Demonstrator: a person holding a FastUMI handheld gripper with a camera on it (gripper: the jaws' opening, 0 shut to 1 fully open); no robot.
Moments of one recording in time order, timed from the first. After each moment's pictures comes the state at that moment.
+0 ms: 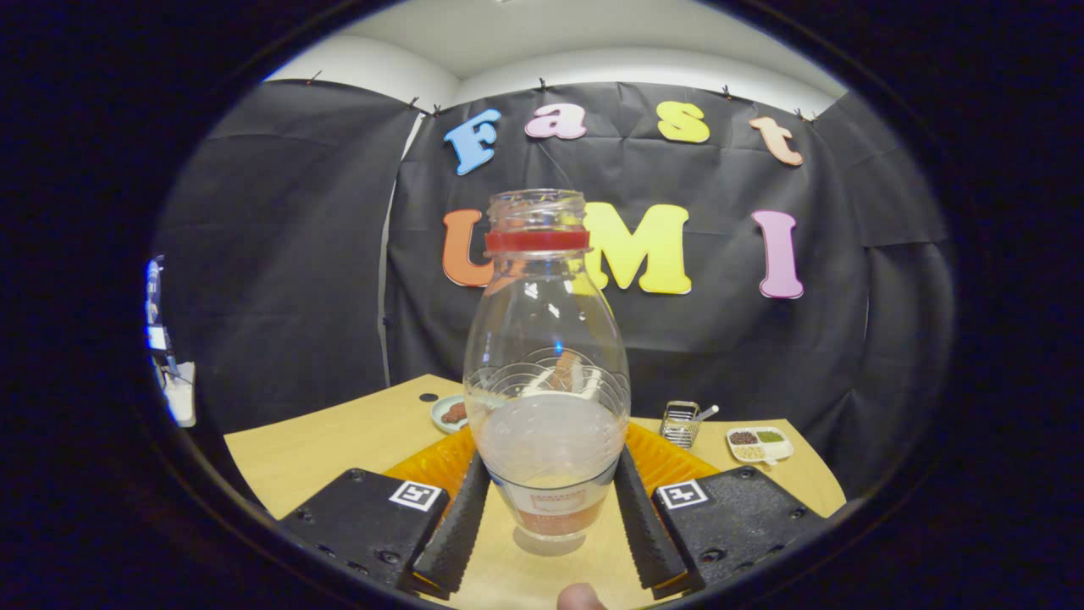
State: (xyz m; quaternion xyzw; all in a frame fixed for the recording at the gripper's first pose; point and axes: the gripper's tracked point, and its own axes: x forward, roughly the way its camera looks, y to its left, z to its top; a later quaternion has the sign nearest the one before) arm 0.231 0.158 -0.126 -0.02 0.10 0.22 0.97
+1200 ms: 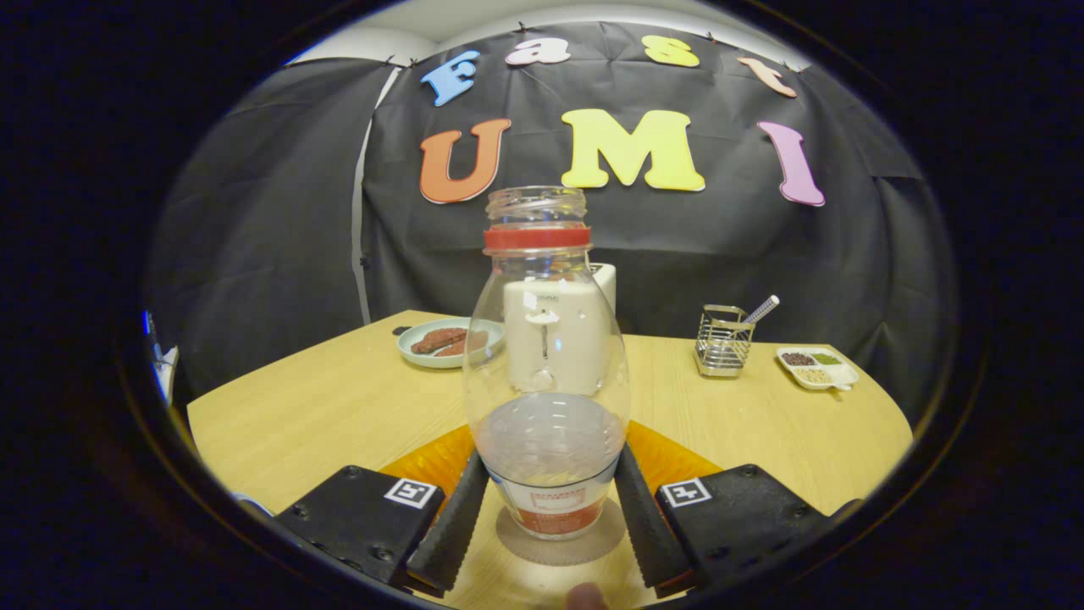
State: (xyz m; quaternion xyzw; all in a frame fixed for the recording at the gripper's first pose) arm 0.300 0.186 -0.301 -0.01 0.19 0.21 0.96
